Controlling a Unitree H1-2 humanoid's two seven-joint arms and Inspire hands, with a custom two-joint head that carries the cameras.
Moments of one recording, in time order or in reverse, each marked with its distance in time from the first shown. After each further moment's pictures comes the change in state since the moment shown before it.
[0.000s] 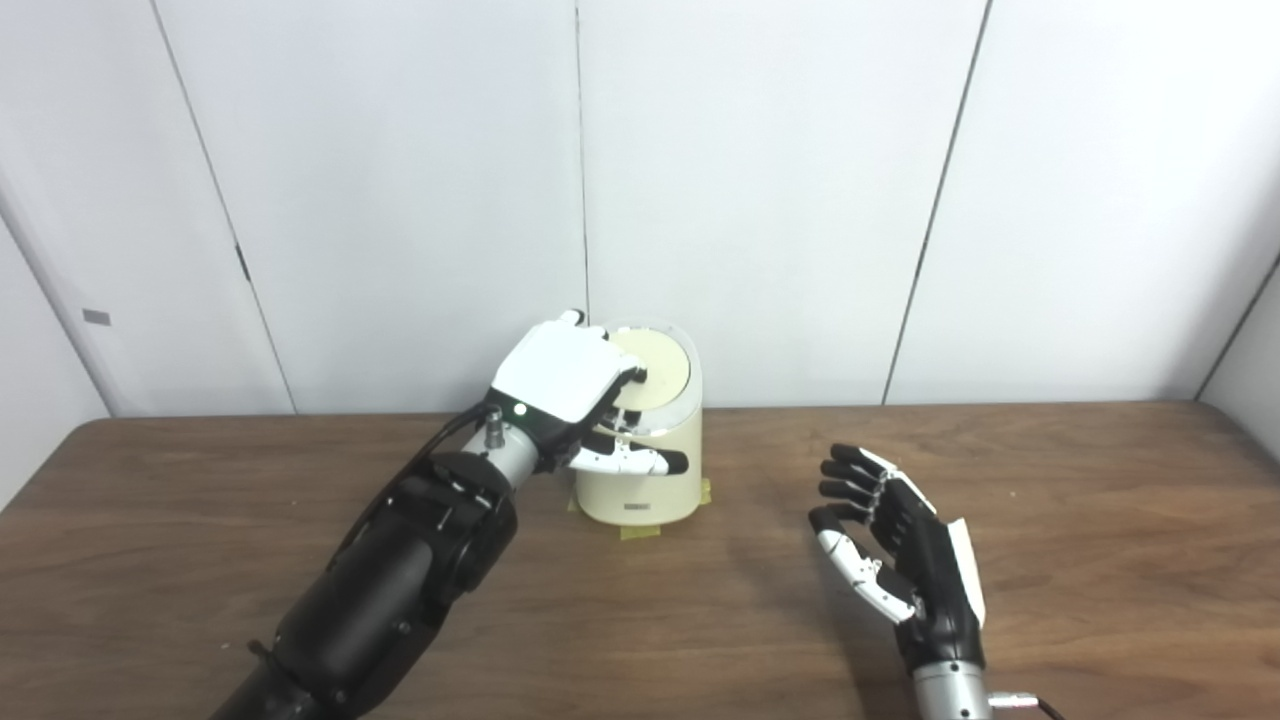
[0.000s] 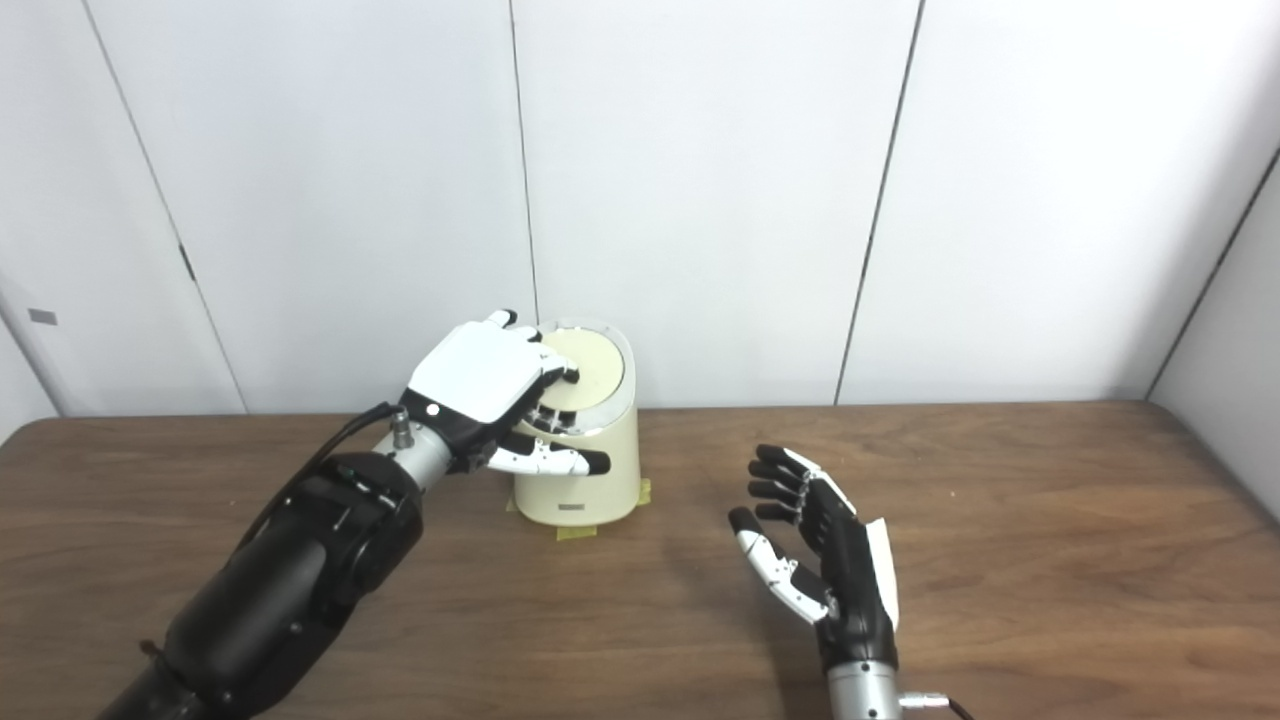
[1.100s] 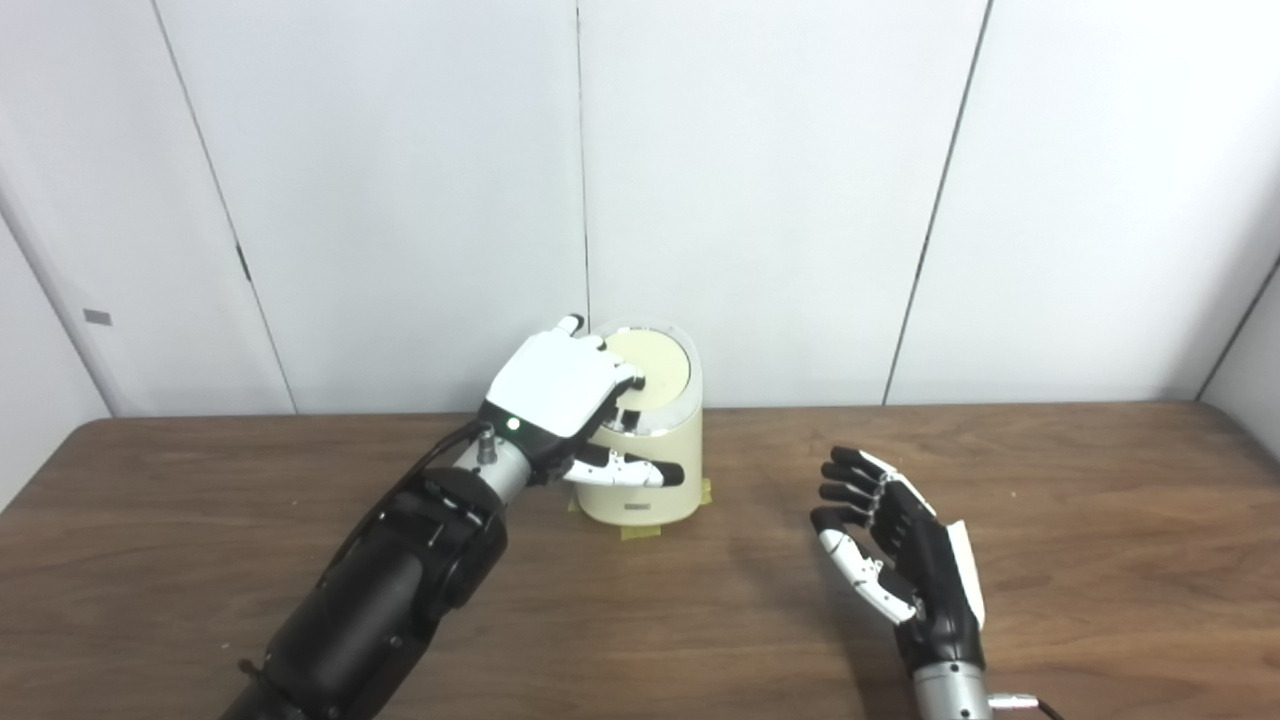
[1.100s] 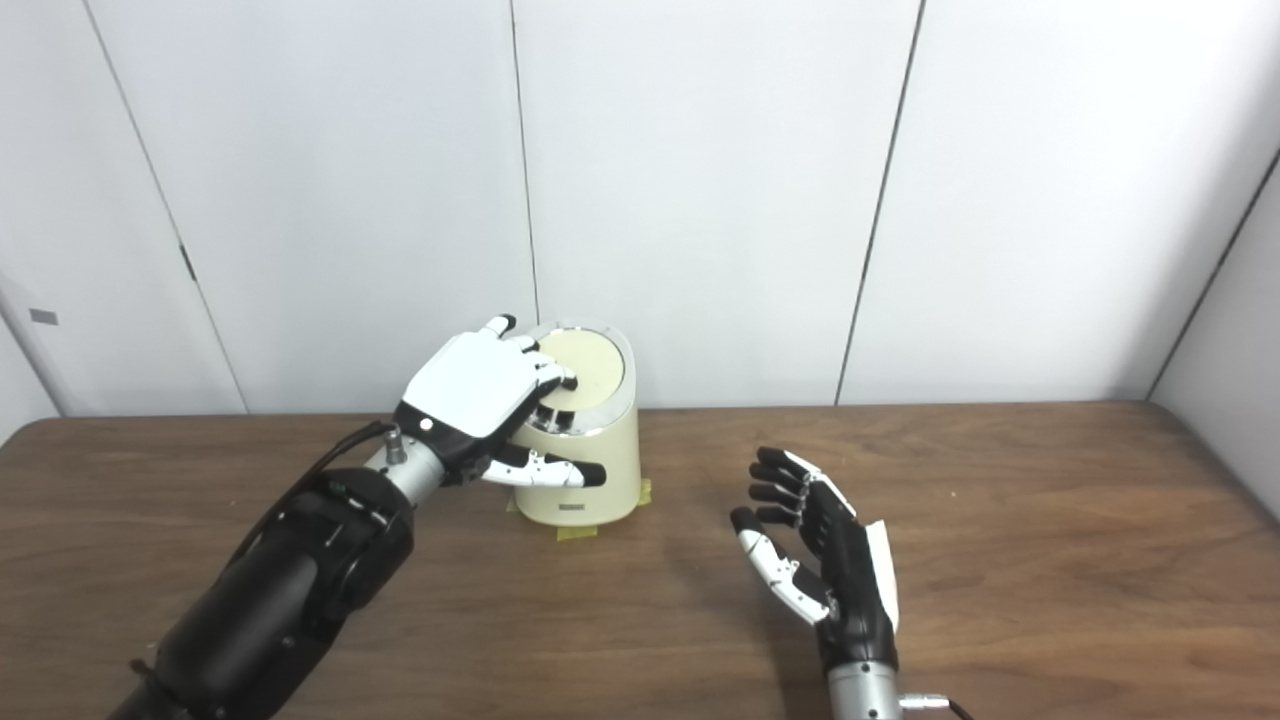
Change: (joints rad) left arm 0.043 0.002 0.029 -0.007 0.008 -0.062 0.055; right arm 0.001 0.001 0.000 -0.004 0.005 0.022 0.001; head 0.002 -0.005
